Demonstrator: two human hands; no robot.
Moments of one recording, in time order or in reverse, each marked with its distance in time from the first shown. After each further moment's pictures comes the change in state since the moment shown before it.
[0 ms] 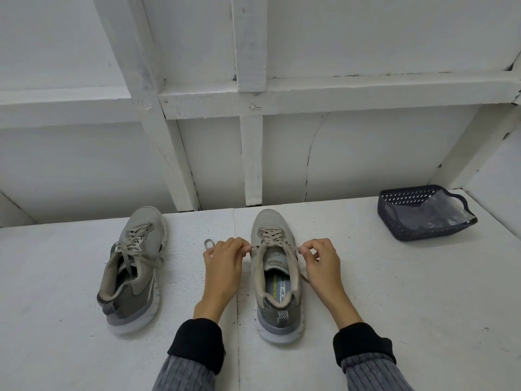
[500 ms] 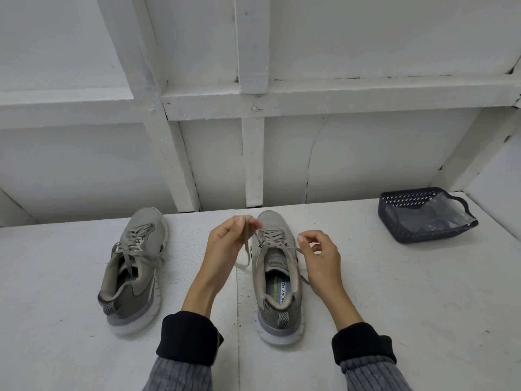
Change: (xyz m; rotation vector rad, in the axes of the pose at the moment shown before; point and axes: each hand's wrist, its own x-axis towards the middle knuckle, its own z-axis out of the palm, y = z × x) left_hand 0.018 0.054 -0.052 -1.121 -0.168 -0.120; right_hand -0.001 -0.025 -0.002 0.194 0.093 0.024
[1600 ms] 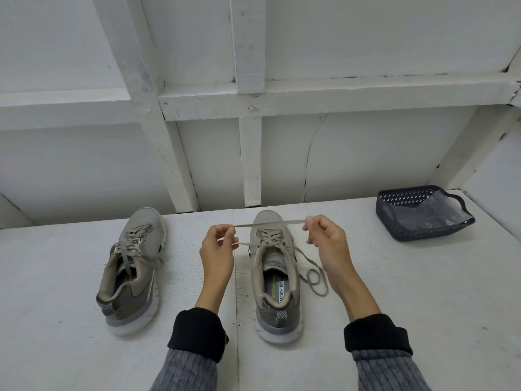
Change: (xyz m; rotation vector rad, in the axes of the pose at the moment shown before) left_hand 0.011 -0.043 -0.008 0.369 0.532 -0.066; right_hand 0.007 -0.045 -0.023 0.221 -0.156 0.039
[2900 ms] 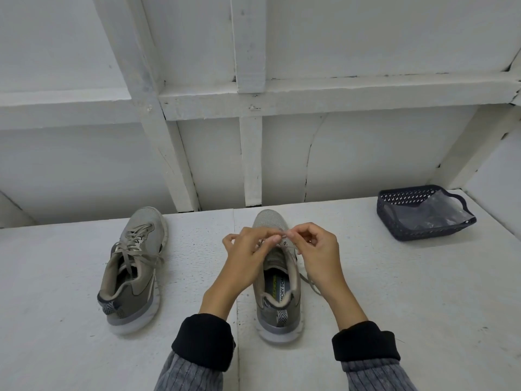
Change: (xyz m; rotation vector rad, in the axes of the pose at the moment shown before) left_hand -0.026 0.033 0.012 0.459 -0.536 0.388; right_hand -0.007 0.014 0.017 -0.095 0.026 -0.077
